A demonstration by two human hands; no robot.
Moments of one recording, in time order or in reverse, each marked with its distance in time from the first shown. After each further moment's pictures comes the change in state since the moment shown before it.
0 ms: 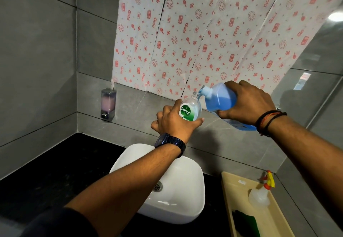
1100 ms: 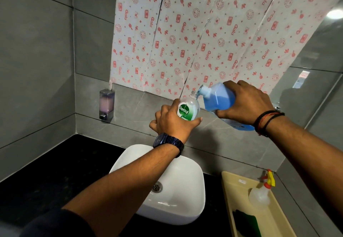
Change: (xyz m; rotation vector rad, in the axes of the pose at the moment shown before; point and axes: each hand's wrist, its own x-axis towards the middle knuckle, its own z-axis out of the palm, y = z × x) left_hand 0.004 -0.002 0.003 -0.001 0.017 0.013; right_hand 0.002 0.003 0.006 0.023 0.016 0.002
